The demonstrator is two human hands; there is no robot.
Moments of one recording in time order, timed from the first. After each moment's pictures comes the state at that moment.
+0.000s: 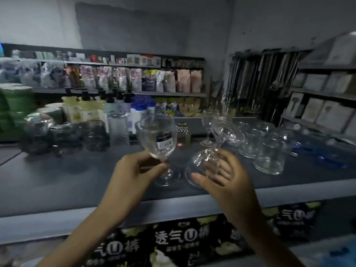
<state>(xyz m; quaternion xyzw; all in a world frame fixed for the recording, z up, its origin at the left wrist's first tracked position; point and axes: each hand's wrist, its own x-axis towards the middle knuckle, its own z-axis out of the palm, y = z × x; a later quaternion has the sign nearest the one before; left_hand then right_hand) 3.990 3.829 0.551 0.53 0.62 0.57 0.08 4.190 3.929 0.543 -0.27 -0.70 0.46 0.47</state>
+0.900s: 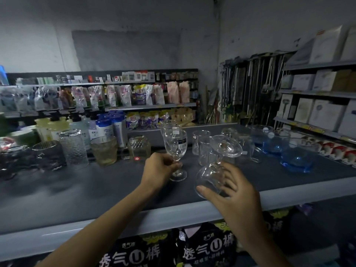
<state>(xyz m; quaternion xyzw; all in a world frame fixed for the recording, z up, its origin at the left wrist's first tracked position) 4.100 4.039 0.531 0.49 0.72 0.49 0.08 4.330 4.044 0.508 -0.28 -0.71 0.38 0.53</state>
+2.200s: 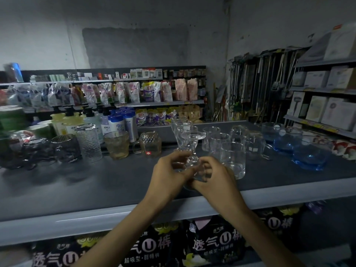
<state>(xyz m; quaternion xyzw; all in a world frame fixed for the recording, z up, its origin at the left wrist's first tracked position) 4.135 3.979 0.537 0.52 0.63 0.57 0.08 4.270 4.059 0.514 -0.32 -0.79 0.32 0.41</state>
